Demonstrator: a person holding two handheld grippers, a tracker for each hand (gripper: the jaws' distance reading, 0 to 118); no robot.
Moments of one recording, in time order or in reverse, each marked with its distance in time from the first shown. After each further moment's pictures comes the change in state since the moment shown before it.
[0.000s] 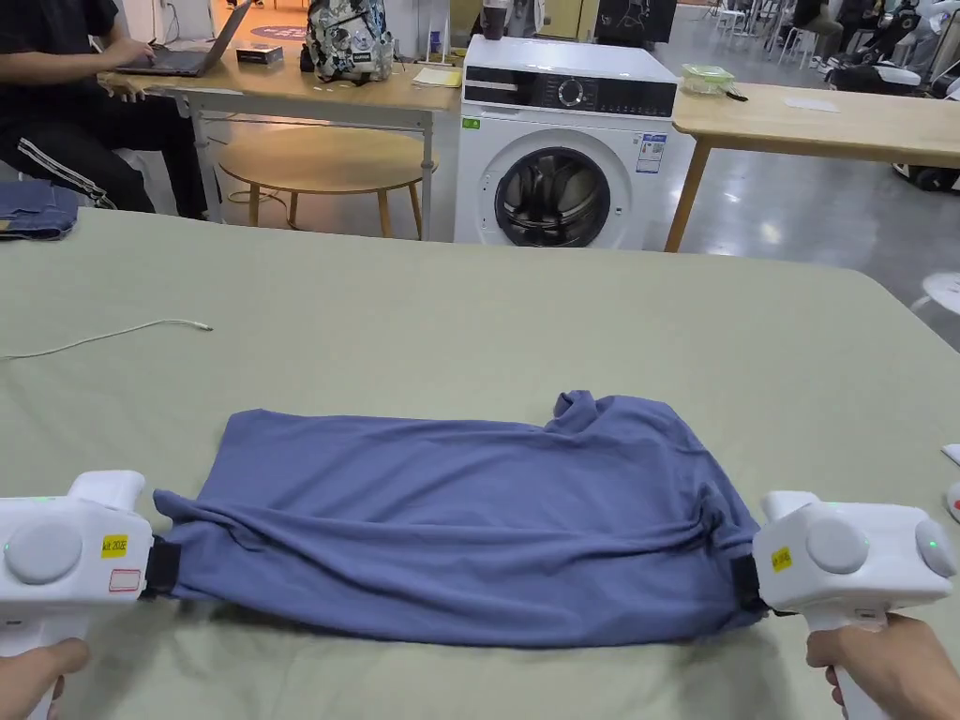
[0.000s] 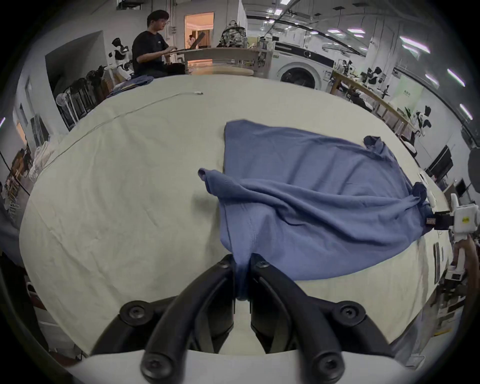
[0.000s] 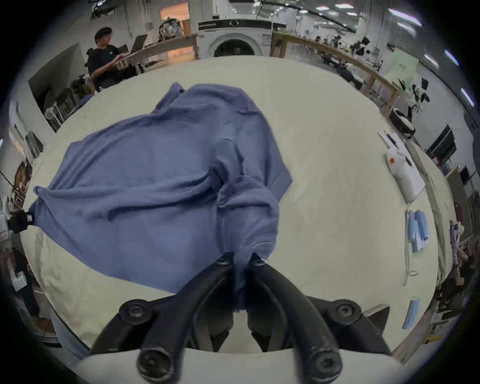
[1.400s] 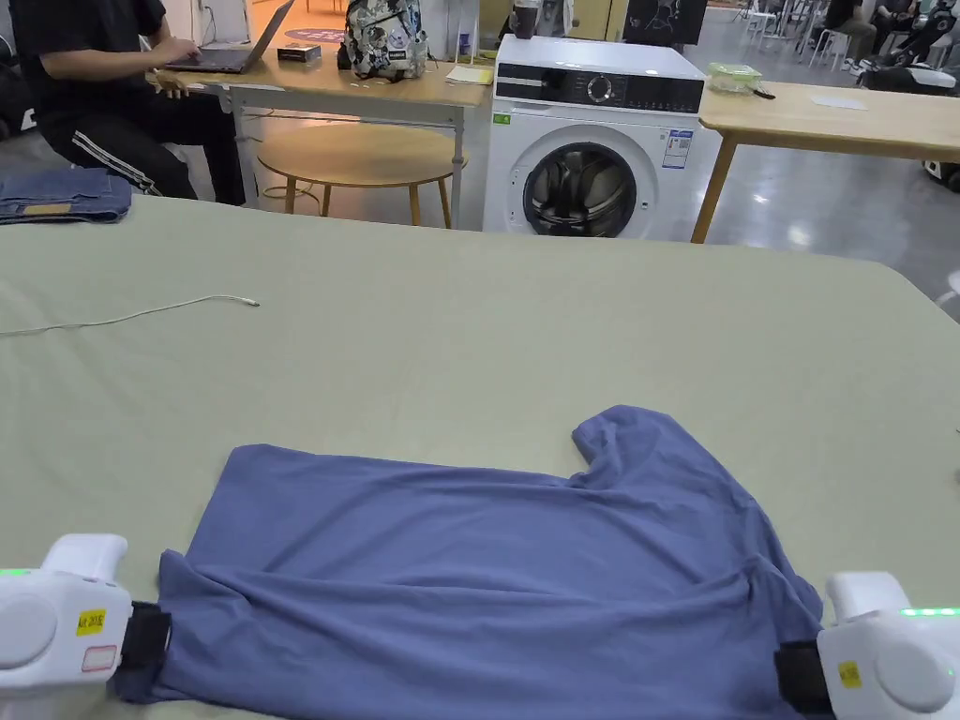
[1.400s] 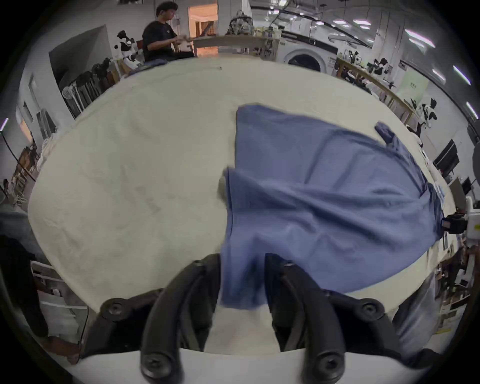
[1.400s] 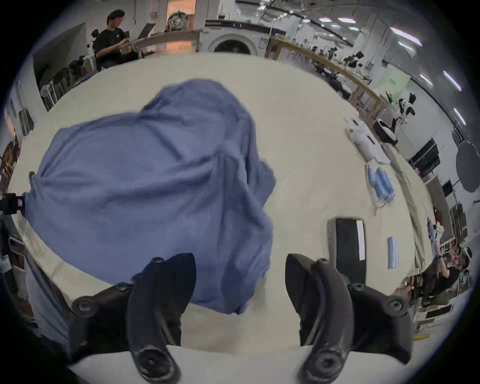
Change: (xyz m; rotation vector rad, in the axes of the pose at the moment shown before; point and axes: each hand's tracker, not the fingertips) left arm -0.026 -0.106 0.048 -0.031 0.062 0.000; right arm -0.034 -0.127 0.077 0.034 -0.129 0.067
